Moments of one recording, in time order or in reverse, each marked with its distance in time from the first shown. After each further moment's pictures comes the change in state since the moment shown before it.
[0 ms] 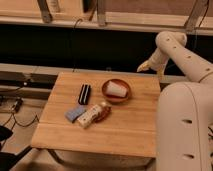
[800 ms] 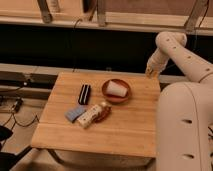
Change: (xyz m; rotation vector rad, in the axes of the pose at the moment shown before) arm 0.000 -0.001 0.001 0.001 0.002 0.000
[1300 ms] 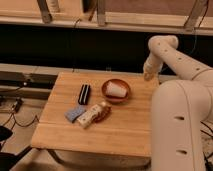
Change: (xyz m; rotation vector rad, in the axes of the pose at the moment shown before) arm 0.017 0.011 0.044 0.130 0.034 -0.188
